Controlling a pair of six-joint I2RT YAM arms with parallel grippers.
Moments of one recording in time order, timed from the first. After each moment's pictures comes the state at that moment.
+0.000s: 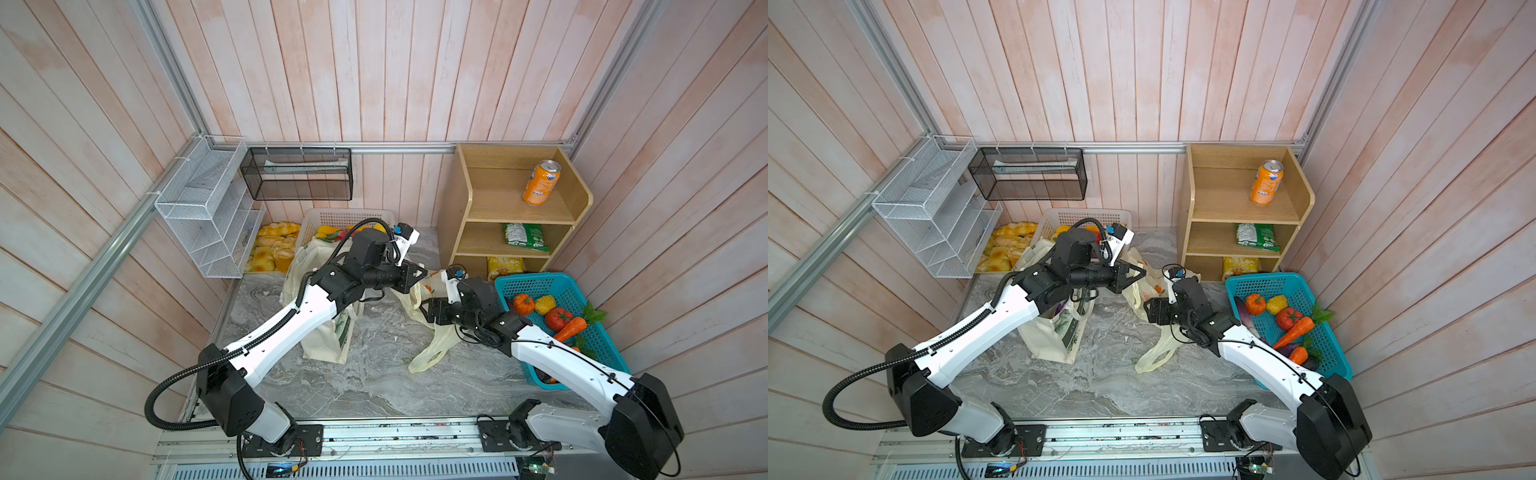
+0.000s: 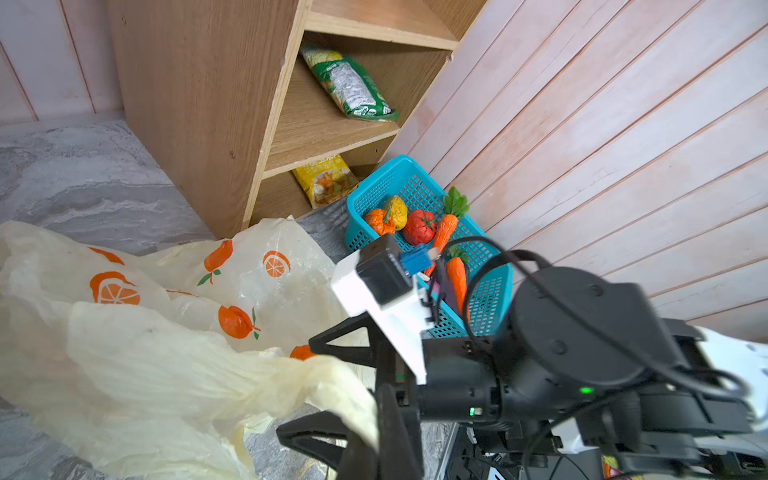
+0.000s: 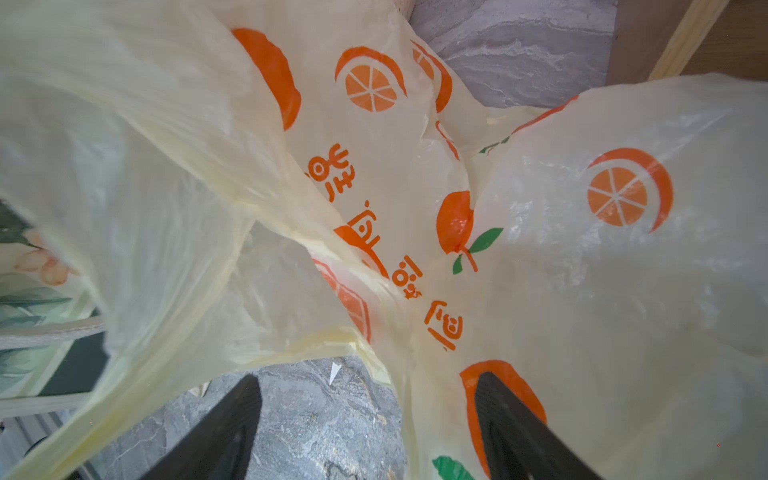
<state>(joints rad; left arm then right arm) -0.72 1.52 1.49 -0.41 0.46 -0.35 0.63 1.22 0.78 -0.22 -0.06 0.48</state>
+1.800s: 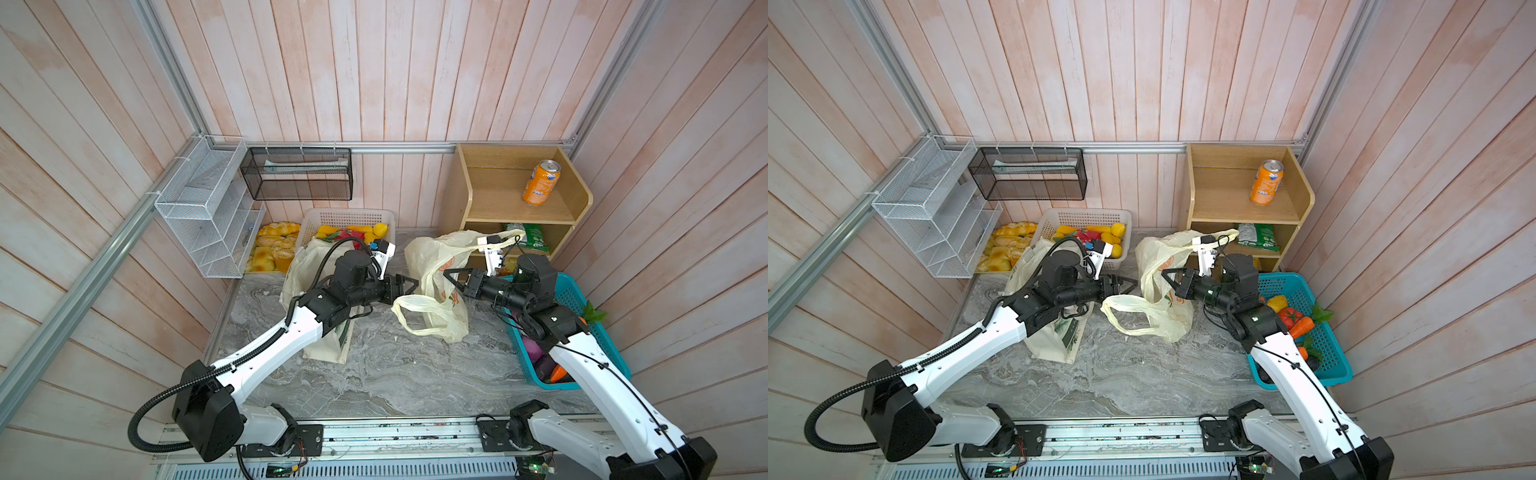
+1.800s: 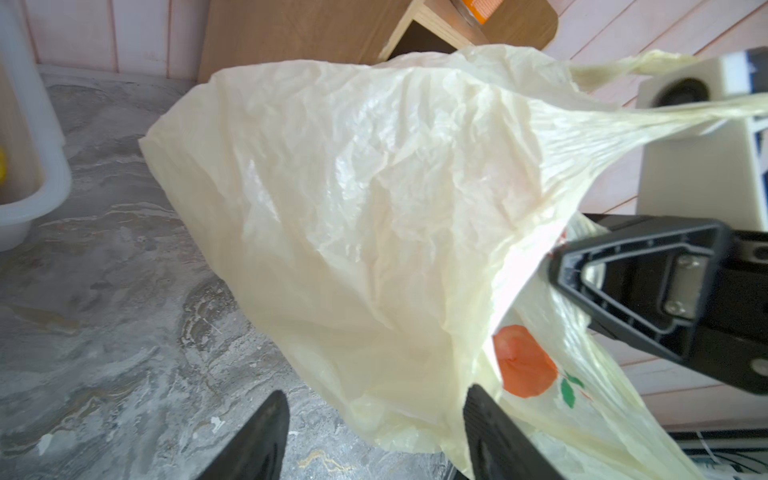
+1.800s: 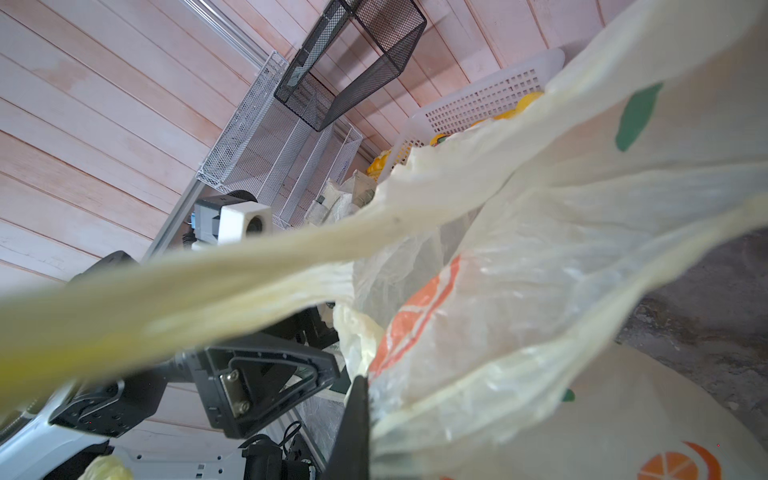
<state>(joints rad) -0.69 1.37 1.15 -0.14 0.37 -0.52 0.38 1.01 0.98 -0.23 -0.57 0.71</state>
